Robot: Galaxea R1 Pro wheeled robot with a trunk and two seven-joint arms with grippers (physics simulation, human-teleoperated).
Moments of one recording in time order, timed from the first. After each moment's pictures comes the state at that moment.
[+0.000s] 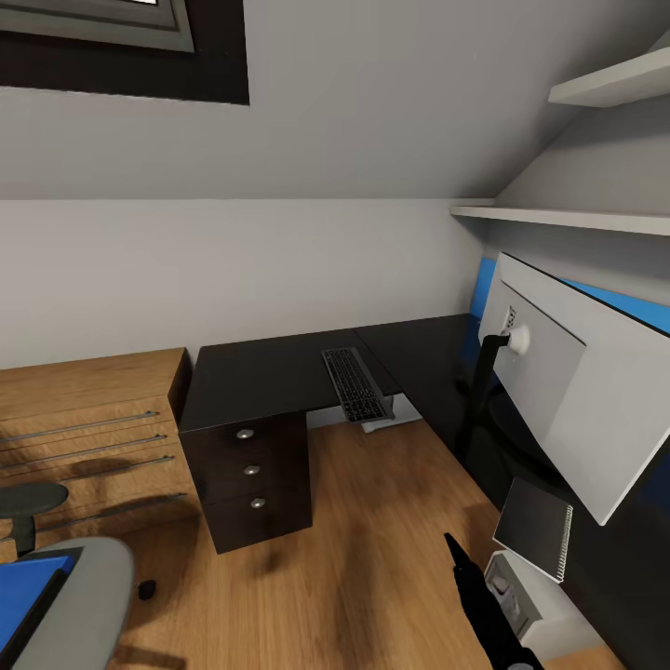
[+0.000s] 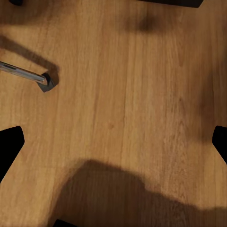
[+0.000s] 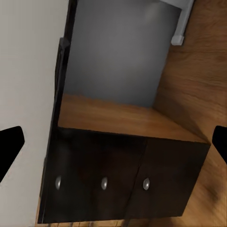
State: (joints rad) left arm -0.32 -0.04 0.13 -0.03 0.22 -0.43 0.04; right arm -0.27 0.05 -0.42 -0.61 -0.88 0.11 0.68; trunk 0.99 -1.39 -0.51
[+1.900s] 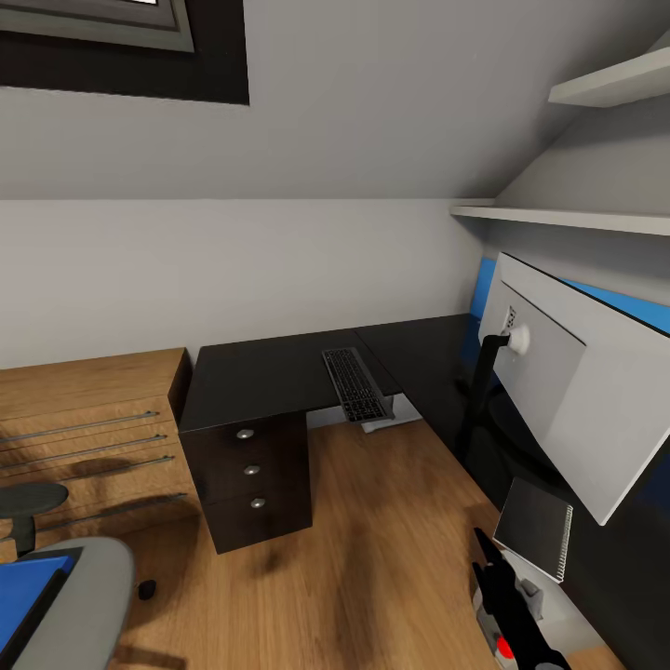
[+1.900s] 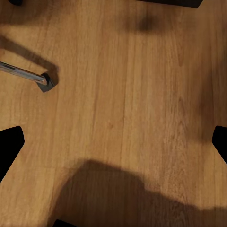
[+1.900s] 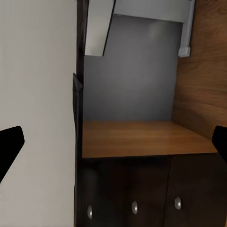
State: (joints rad) left arm -0.32 -0.04 0.13 -0.03 0.22 -0.43 0.04; right arm -0.27 -0.01 -0.44 -0.61 -1.09 0.23 0.68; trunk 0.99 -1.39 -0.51
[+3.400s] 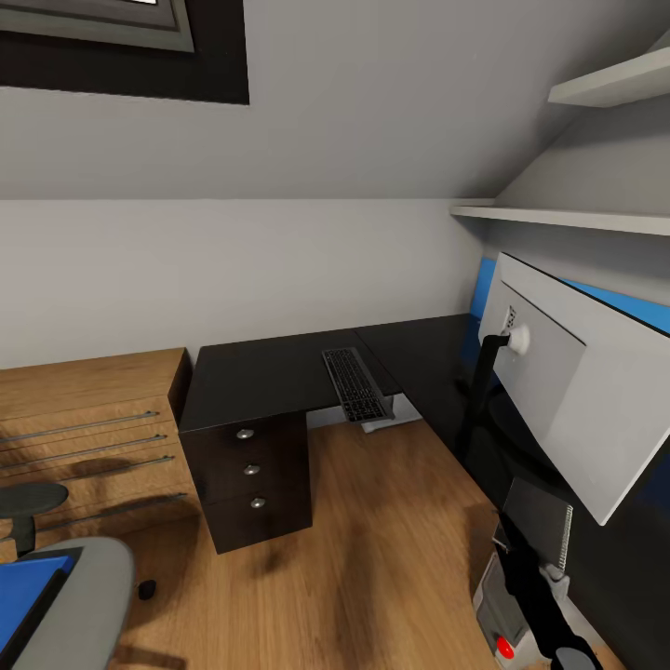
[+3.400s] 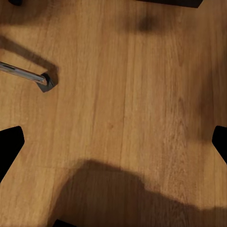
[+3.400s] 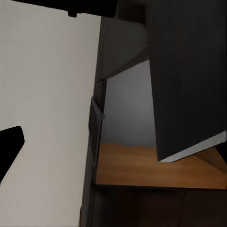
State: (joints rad) left arm -0.32 -0.04 0.13 -0.03 0.22 -0.43 0.04; right arm -0.27 -0.03 -0.51 -0.72 -1.09 0.23 0.68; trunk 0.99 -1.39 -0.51
